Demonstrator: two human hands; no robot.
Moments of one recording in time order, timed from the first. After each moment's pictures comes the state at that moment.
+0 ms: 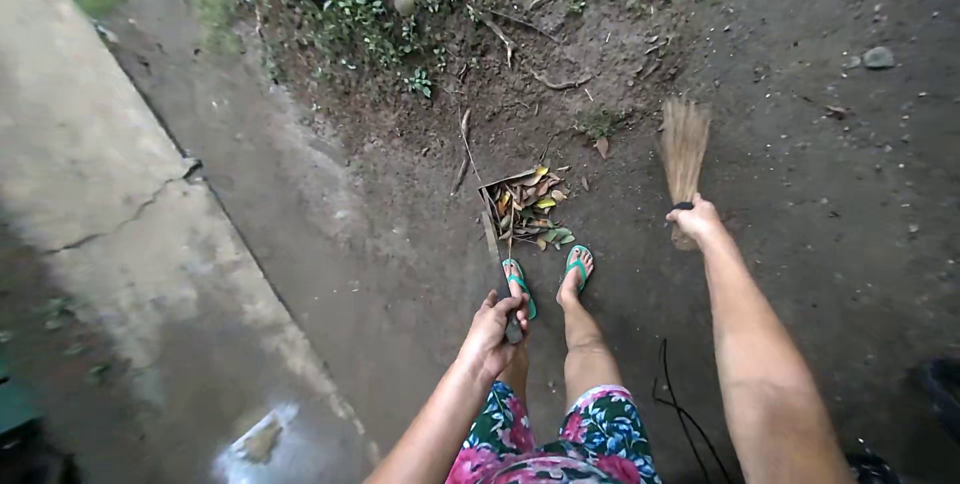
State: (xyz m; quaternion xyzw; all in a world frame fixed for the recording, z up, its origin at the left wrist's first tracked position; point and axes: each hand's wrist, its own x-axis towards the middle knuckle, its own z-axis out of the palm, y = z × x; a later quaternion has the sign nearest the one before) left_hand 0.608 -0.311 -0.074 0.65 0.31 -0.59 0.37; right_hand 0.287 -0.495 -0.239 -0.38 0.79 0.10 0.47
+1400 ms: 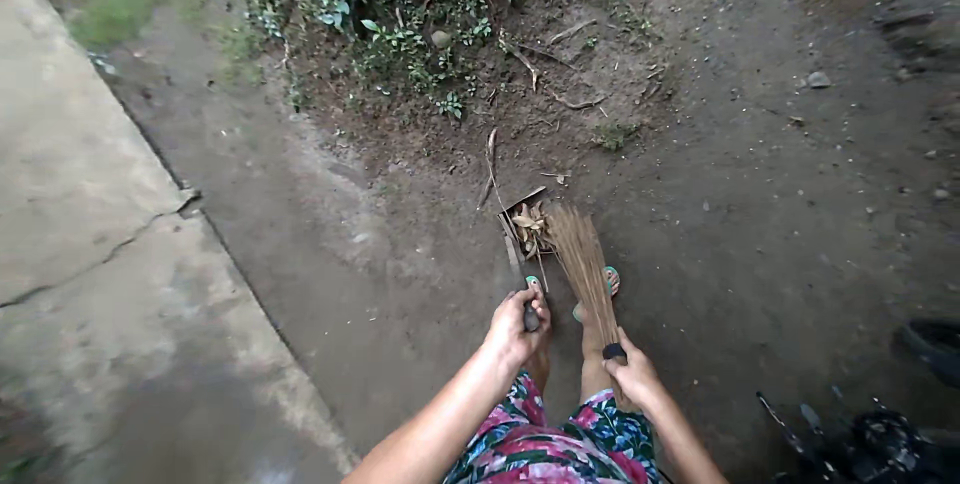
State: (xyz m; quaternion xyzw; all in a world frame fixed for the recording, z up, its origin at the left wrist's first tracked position) left_hand 0.754 -0.249 -0.035 0.55 0.38 -0.63 0.39; right_hand 0.530 -0.173 -0.067 -0.30 0.72 0.15 0.61
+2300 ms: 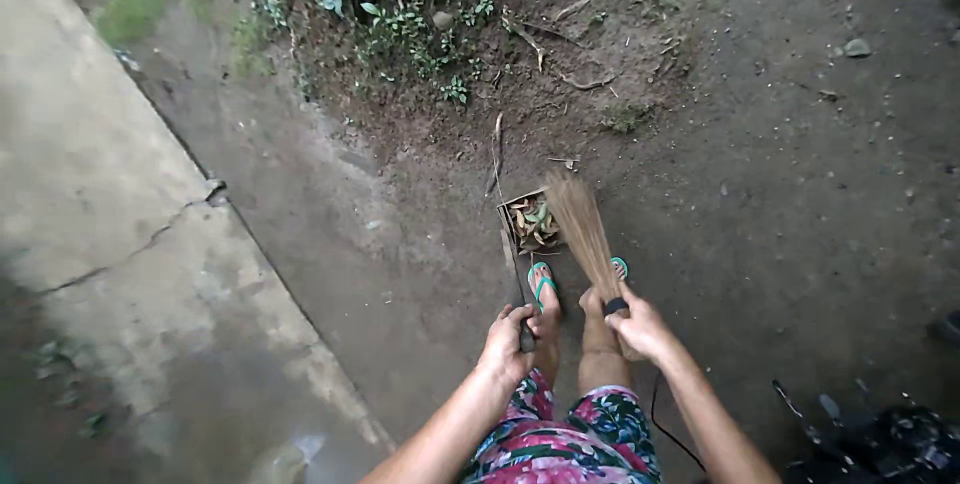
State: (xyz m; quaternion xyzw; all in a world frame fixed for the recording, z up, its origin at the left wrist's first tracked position) left_hand 0.750 -0.203 -0.043 0.59 0.37 -0.60 0.38; right_hand 0.530 -0.238 -0.074 -0.41 0.66 0.18 0.60
